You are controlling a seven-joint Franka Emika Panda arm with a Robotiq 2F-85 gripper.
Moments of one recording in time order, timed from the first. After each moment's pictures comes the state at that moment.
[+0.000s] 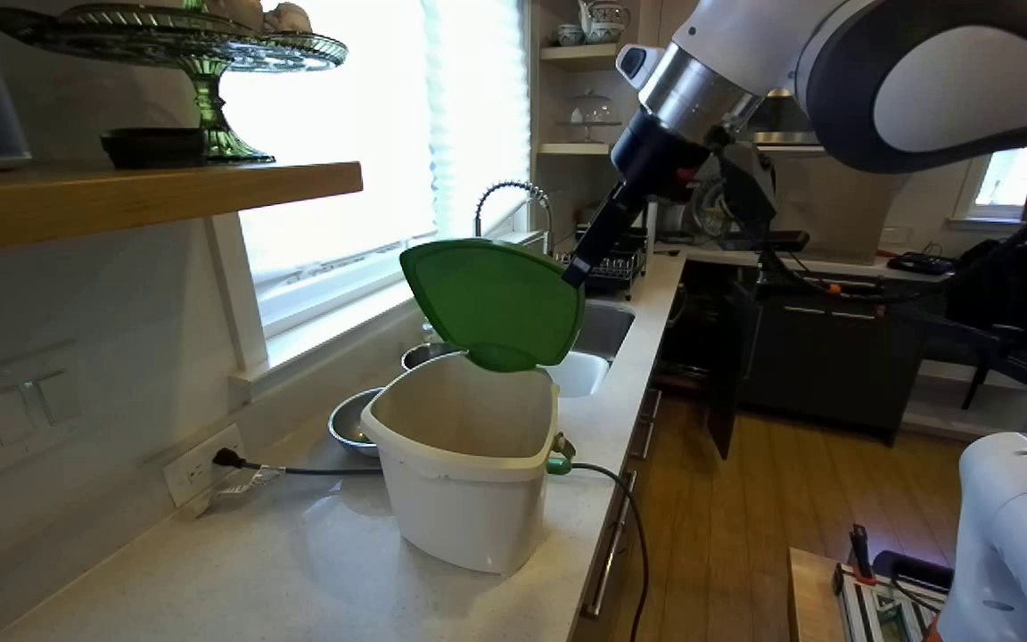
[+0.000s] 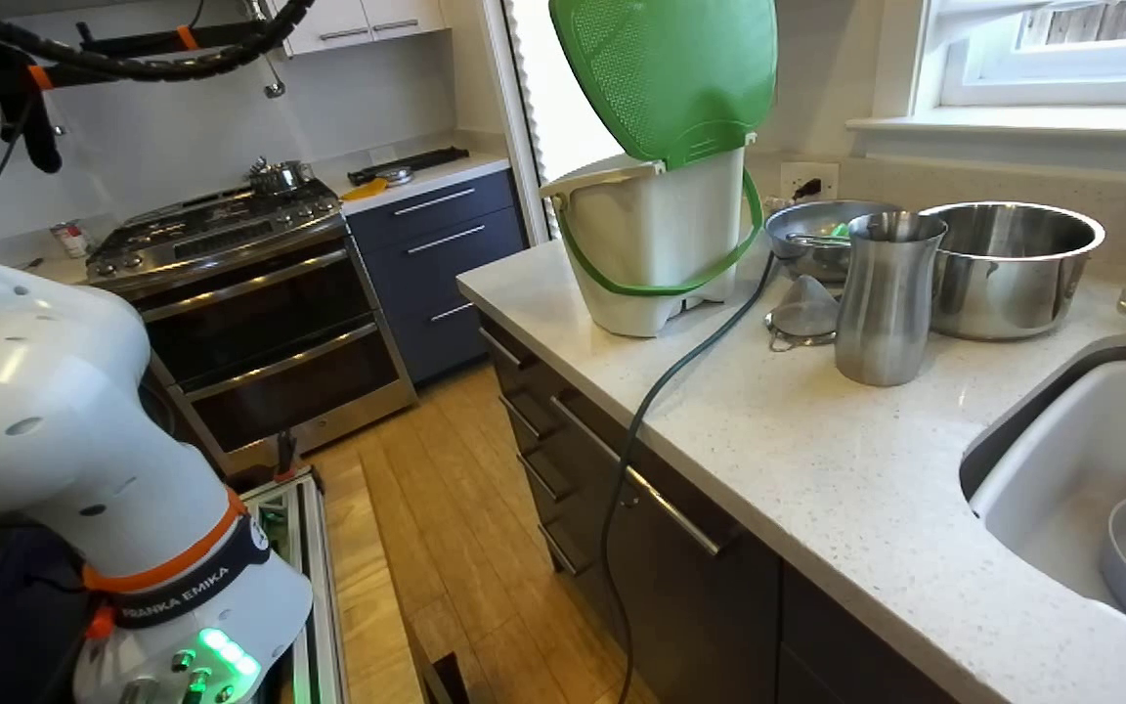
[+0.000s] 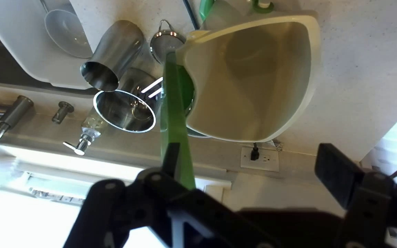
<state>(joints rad) 0.03 -0.63 0.14 -2.12 -0.18 2.05 0.11</state>
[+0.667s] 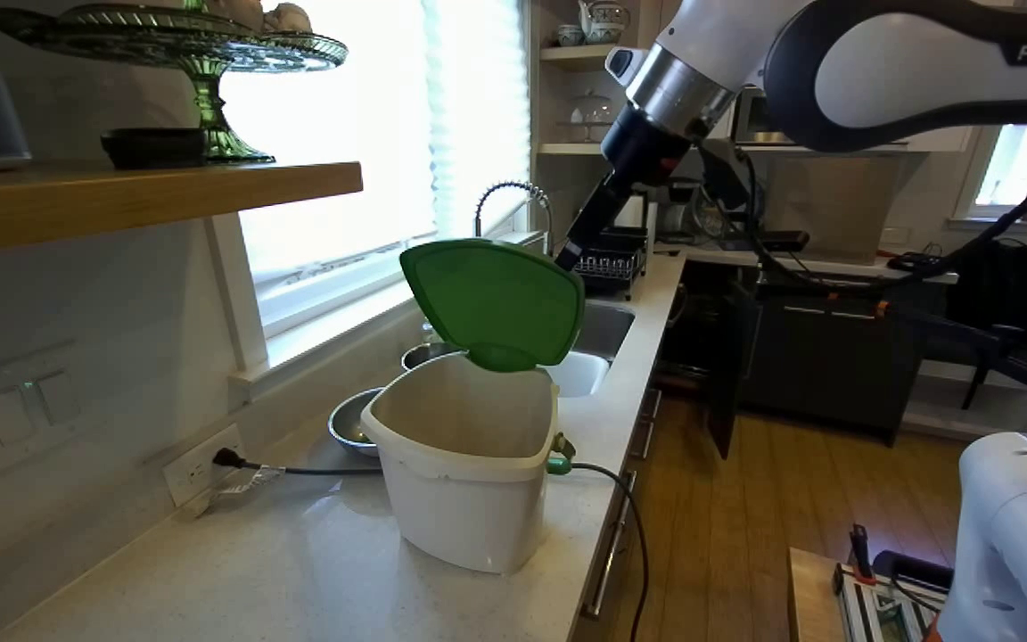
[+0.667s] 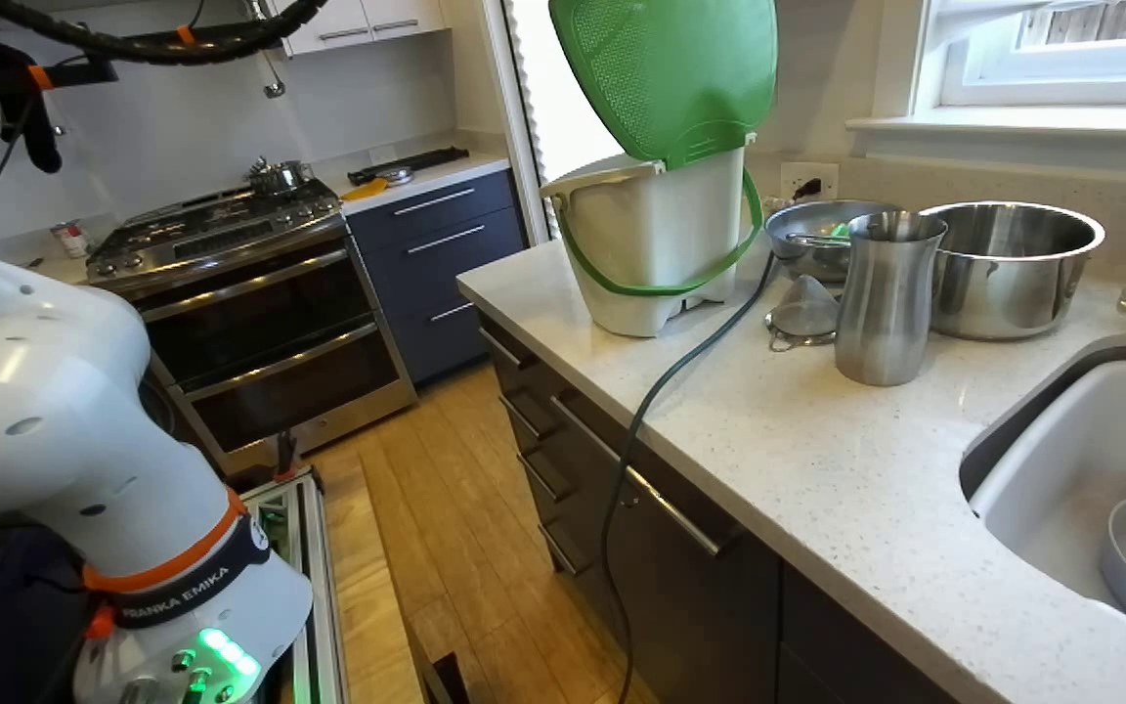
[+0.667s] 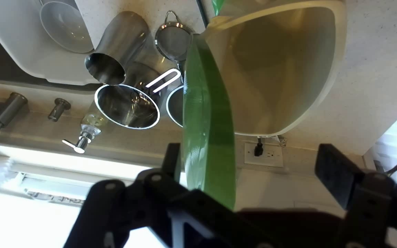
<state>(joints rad) 0.03 -0.57 0.06 -2.08 -0.15 2.08 0.01</state>
